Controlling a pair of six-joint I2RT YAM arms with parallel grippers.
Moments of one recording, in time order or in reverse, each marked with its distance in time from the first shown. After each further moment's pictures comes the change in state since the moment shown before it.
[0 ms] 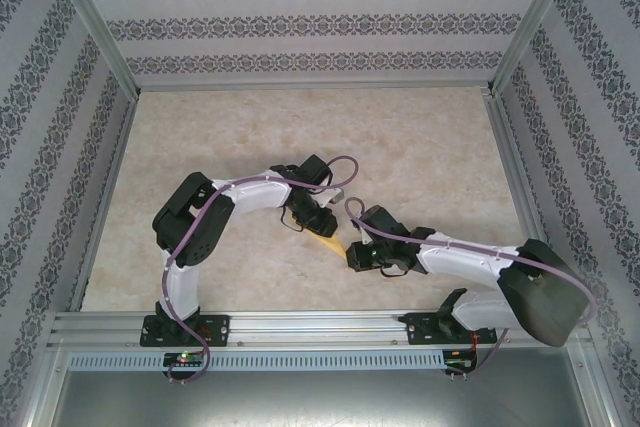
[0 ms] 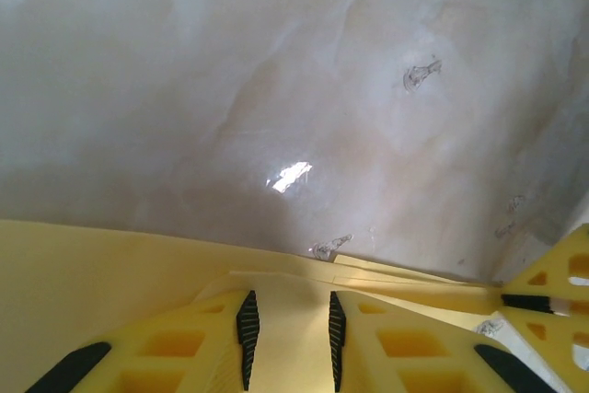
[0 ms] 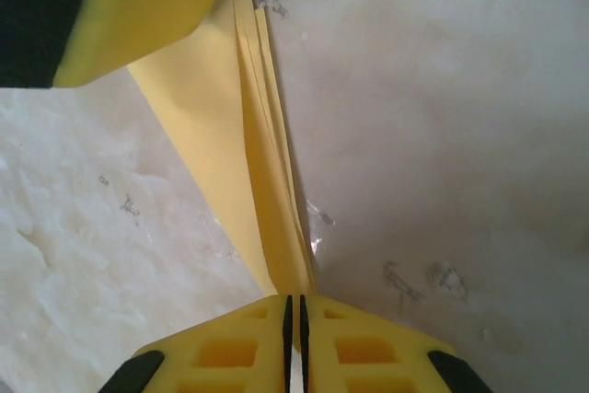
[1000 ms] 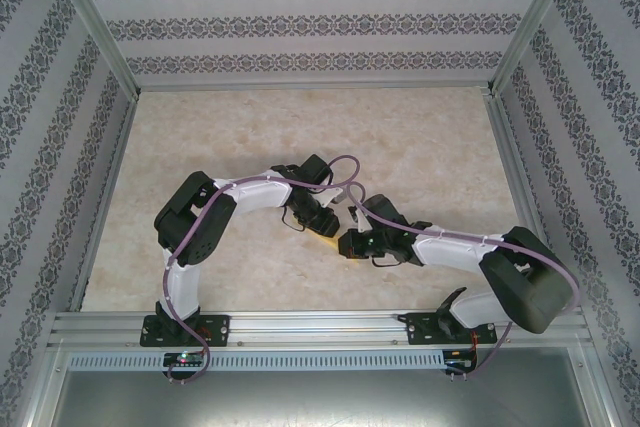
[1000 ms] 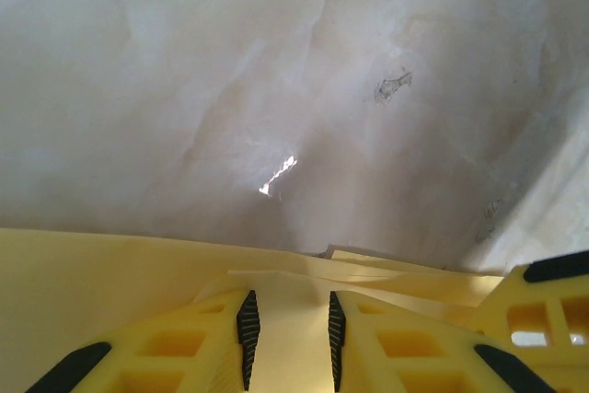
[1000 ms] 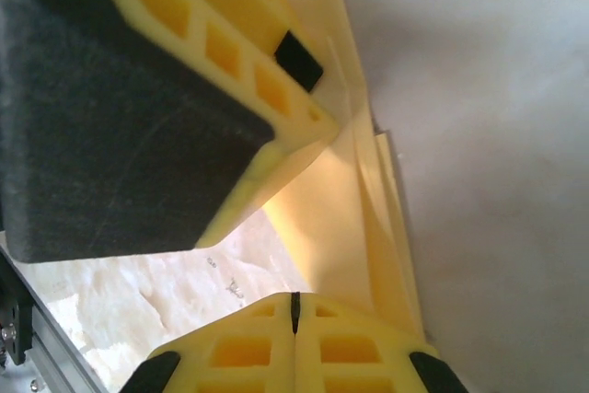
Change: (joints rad) left arm 0.002 0.013 0.004 0.026 0.036 0.019; right arm -0.094 0.119 0.007 0.236 -0.173 0.076
